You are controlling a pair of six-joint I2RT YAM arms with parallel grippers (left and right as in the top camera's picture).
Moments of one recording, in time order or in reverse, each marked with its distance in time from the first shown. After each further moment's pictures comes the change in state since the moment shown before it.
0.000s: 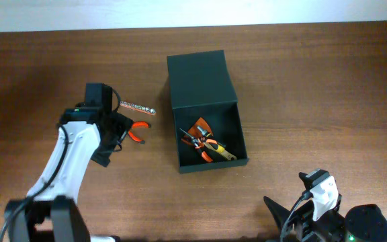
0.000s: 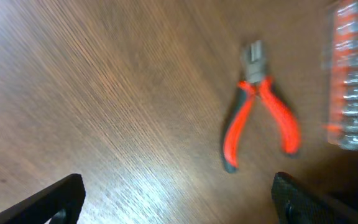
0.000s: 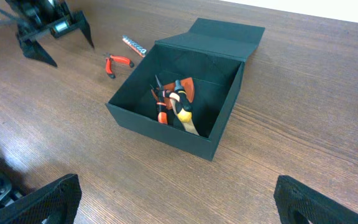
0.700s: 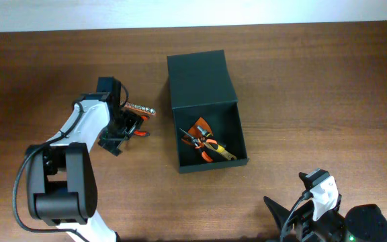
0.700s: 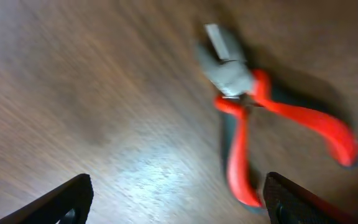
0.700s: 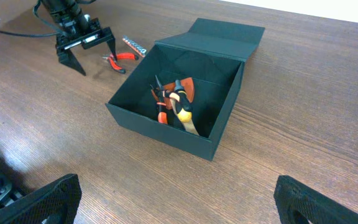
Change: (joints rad) left arm -0.009 0.282 0.144 0.040 0.119 0.068; right arm 0.000 0.000 0.000 0.000 0.000 0.001
